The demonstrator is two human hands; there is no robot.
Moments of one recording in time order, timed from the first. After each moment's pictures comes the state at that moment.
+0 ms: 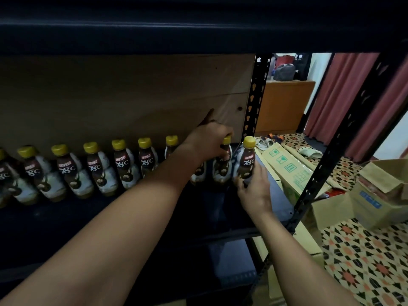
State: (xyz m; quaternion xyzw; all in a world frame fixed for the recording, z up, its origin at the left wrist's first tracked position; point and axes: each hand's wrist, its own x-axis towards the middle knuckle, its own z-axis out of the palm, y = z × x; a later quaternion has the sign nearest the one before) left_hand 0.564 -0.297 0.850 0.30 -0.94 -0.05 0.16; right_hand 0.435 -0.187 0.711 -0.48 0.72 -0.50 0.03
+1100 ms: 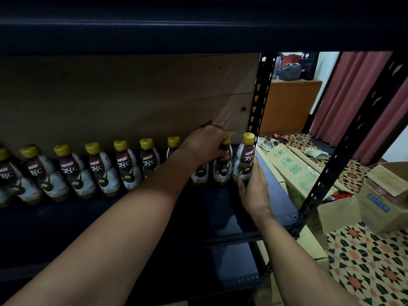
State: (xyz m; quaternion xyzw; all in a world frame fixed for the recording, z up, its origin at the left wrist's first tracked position) left_hand 0.568 -0.305 0.845 0.31 -0.94 -0.01 0.15; right_hand 0.422 -0.211 0.691 -0.50 0.70 -0.51 0.06
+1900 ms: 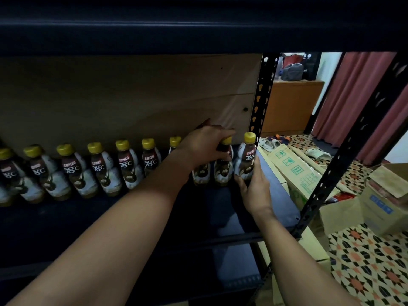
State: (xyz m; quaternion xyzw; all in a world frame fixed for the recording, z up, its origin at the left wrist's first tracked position) left_hand 0.578 -0.313 0.841 0.29 -0.94 -0.06 0.17; right_hand 0.418 -0.217 0.687 -0.49 0.71 -0.50 0.07
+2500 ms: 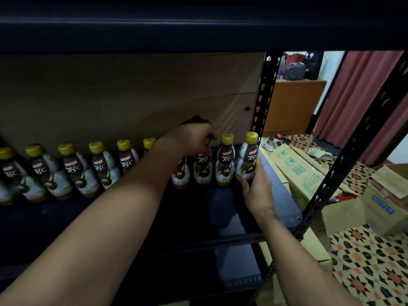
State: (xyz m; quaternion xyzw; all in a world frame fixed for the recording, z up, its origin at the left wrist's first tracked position) left_hand 0.605 -0.333 0.859 0.36 -0.93 -0.09 0.10; right_hand 0.419 -0.216 0.687 -0.49 0.70 -0.51 0.07
